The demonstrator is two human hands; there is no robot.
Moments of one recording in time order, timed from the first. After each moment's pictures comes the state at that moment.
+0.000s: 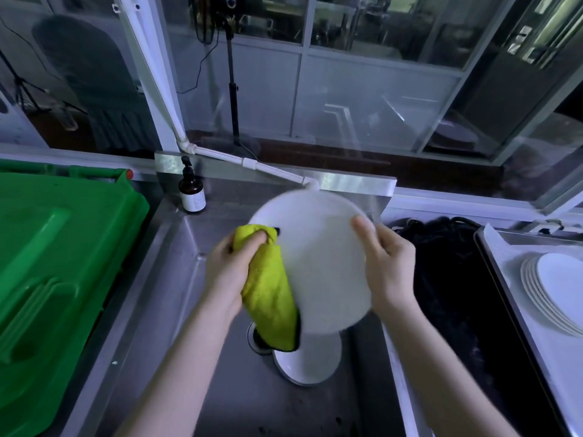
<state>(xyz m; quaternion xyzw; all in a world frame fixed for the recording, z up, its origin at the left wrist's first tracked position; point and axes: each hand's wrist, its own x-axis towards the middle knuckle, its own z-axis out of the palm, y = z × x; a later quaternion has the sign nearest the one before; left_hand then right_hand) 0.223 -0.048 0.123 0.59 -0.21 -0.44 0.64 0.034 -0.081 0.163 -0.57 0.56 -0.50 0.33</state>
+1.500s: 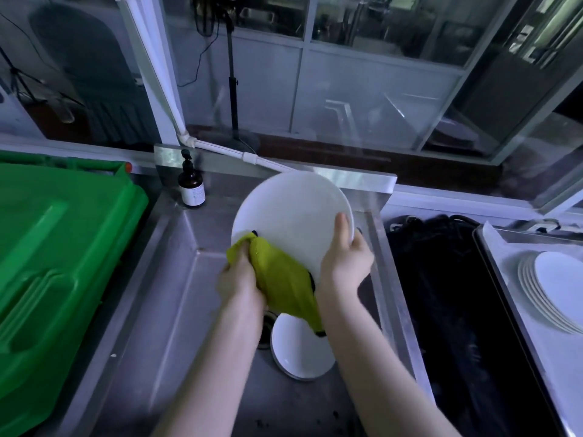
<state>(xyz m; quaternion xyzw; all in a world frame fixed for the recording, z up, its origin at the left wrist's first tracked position) 0.208 -0.056 0.093 0.58 0.10 -0.46 0.66 0.093 -0.080 0.143 -0.31 0.63 -0.57 0.42</state>
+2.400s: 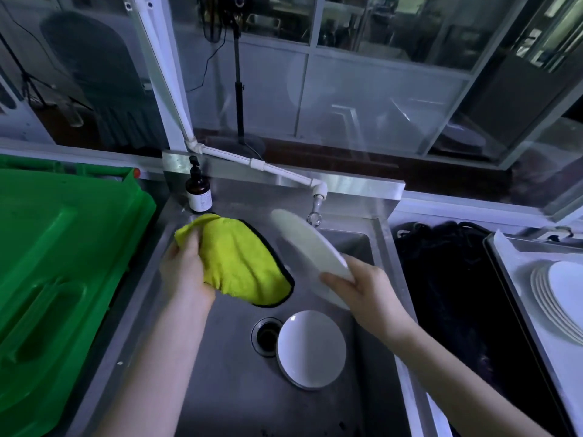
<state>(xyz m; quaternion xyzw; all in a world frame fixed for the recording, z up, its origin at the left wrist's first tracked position) 0.287 -0.051 0.109 0.54 -0.01 -0.40 0.74 0.034 -0.066 0.145 -0.78 0.44 -0.30 0.33</state>
